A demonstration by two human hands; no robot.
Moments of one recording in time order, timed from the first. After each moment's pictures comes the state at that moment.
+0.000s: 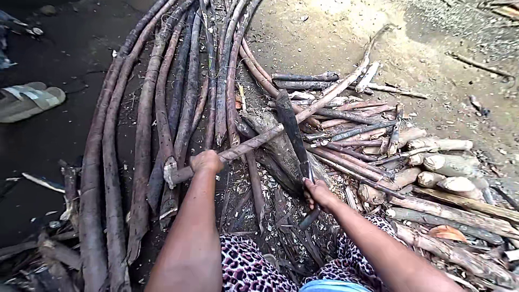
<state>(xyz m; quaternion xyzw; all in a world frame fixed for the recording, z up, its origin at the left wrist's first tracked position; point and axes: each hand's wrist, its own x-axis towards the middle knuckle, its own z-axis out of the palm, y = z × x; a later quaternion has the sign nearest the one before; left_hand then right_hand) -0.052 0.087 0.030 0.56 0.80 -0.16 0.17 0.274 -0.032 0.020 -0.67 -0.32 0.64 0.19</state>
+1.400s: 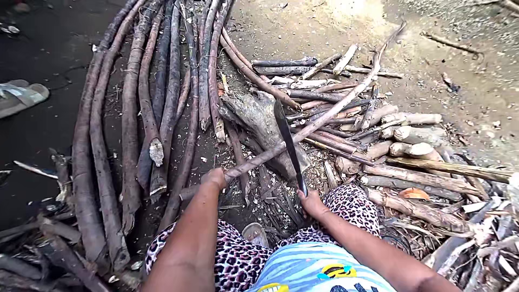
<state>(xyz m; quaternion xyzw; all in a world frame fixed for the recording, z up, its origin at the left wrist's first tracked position) 0.005 -0.031 0.006 0.58 0.71 -0.26 0.29 0.309 -0.168 -0.002 -0.72 -0.38 0.56 0.15</state>
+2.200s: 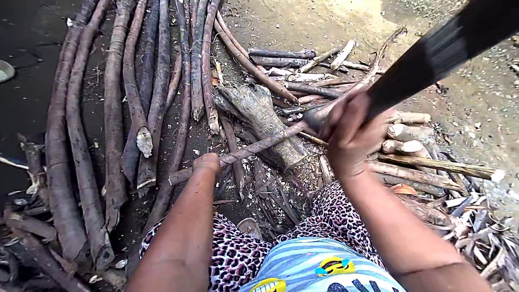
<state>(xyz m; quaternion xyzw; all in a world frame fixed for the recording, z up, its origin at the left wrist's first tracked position) 0.013 -0.016 0.013 0.59 0.73 -0.25 0.23 0.304 -0.089 0.166 -0.50 -0.61 0.07 0.61</state>
